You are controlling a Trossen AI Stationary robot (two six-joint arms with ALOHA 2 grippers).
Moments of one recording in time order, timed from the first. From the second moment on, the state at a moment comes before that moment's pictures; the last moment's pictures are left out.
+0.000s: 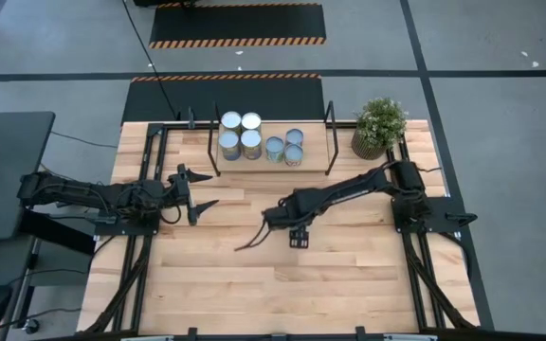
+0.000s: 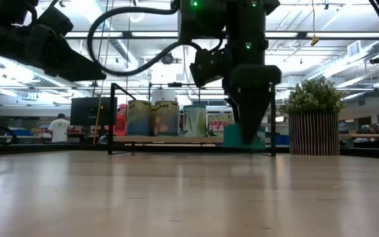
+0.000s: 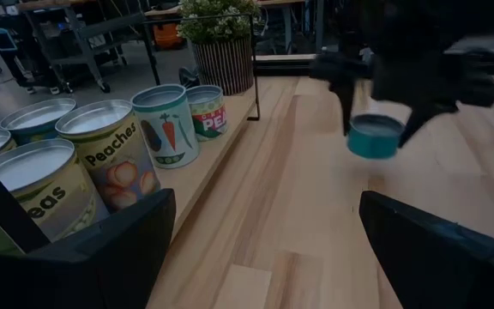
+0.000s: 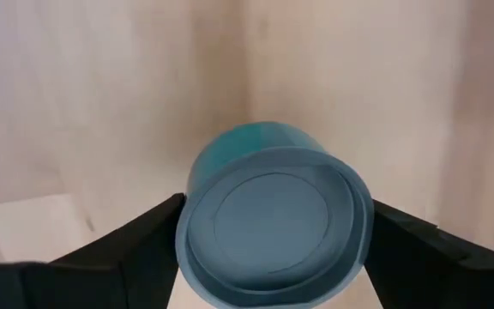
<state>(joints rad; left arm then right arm) -0.08 0.48 0.16 0.11 -0.41 0.01 0.14 2.05 1.56 -1.05 0.14 0.26</state>
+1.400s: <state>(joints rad) -0.08 0.48 0.16 0.11 -0.41 0.01 -0.32 1.95 1.56 -1.13 0.24 -0.01</state>
